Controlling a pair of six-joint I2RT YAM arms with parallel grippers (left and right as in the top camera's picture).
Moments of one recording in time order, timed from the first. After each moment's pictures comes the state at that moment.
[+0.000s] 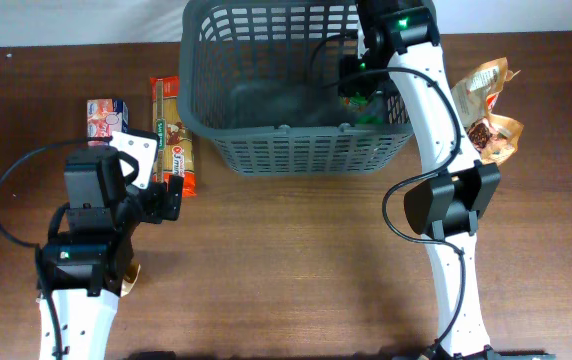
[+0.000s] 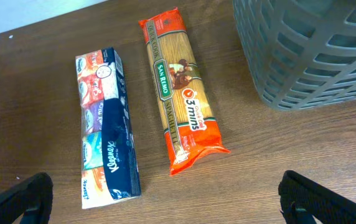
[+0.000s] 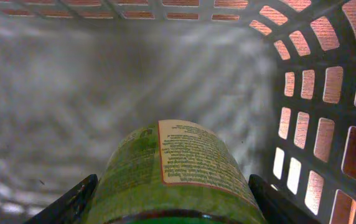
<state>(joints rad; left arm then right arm) 0.01 1.05 1.02 -0.72 -0.05 0.24 0.23 2.52 2.72 -1.45 -0.04 0.21</state>
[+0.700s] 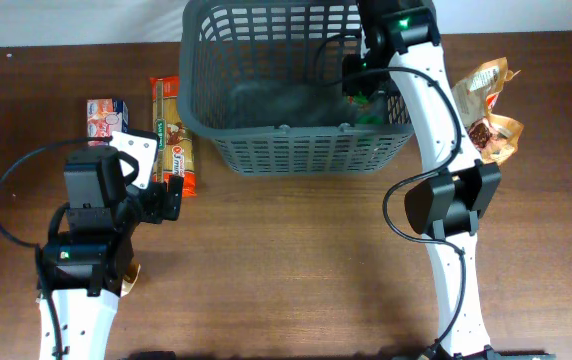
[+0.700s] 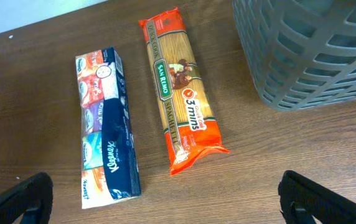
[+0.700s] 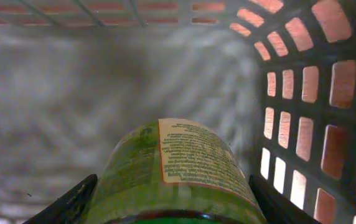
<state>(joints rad) 0.01 1.05 1.02 -0.72 -0.05 0.24 0.23 2.52 2.70 -1.44 0.00 0.24</state>
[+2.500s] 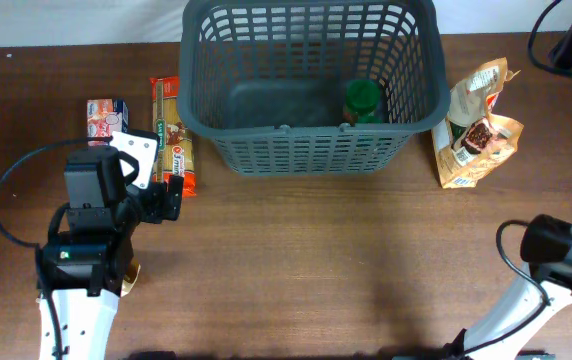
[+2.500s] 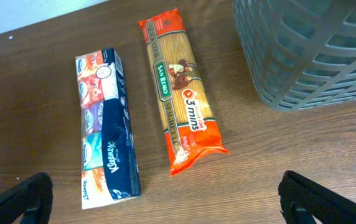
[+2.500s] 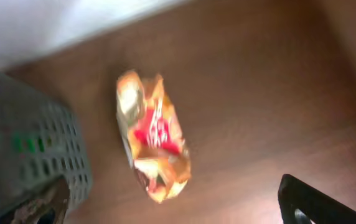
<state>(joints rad) 0.01 1.05 1.02 -0.72 -0.05 0.24 -0.41 2.11 2.76 -1.68 -0.12 -0.01</state>
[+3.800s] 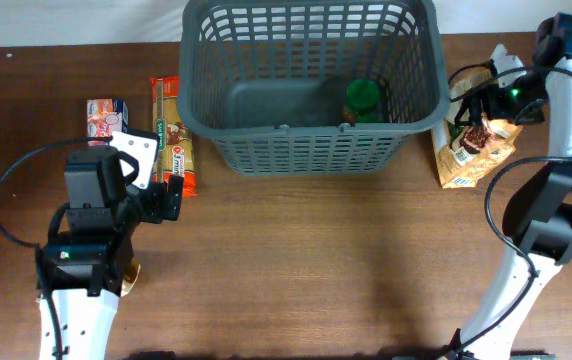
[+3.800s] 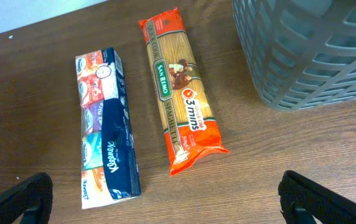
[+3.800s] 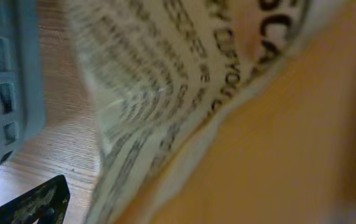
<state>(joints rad) 0.01 1.05 1.02 -0.72 -0.05 0.24 -0.31 2.31 2.22 -1.38 -0.23 -0.39</state>
